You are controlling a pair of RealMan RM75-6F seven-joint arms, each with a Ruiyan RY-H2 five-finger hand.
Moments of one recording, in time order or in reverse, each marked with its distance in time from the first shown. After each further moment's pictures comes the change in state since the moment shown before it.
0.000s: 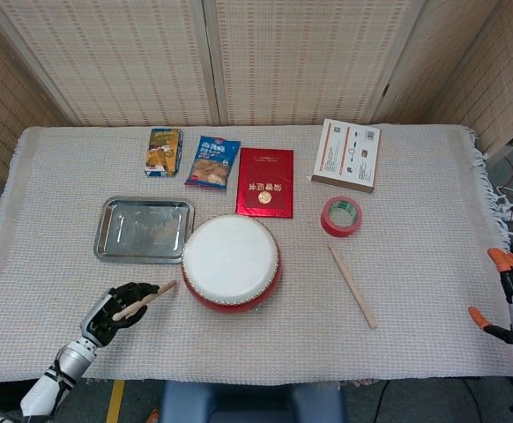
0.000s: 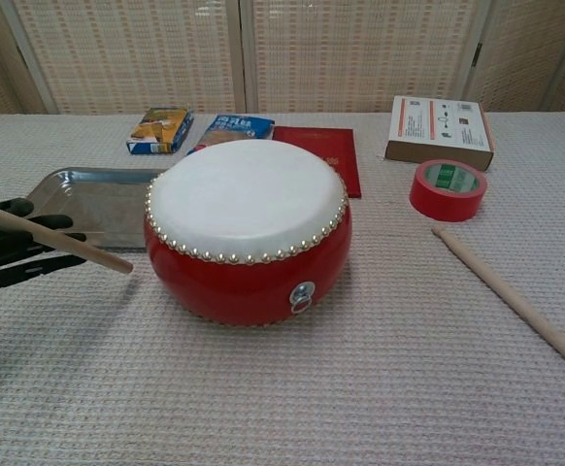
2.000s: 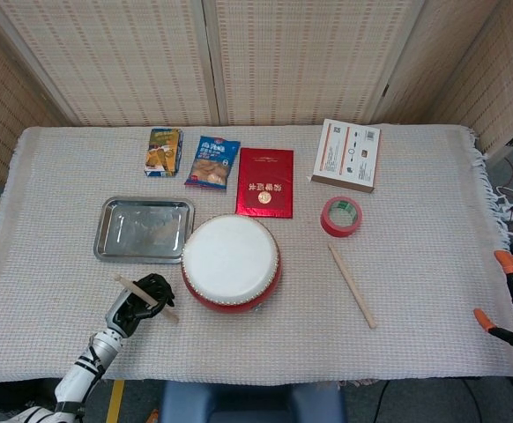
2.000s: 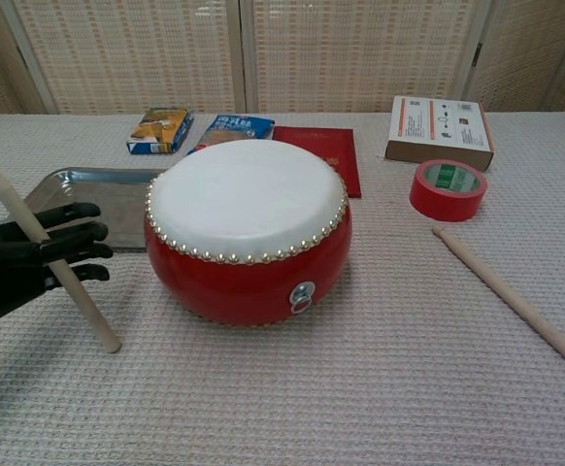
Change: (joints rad) left arm -0.057 -0.151 -0.045 -0.001 -0.187 -0.035 0.251; right arm -0.015 -0.003 -0.002 0.007 0.023 -0.006 0.009
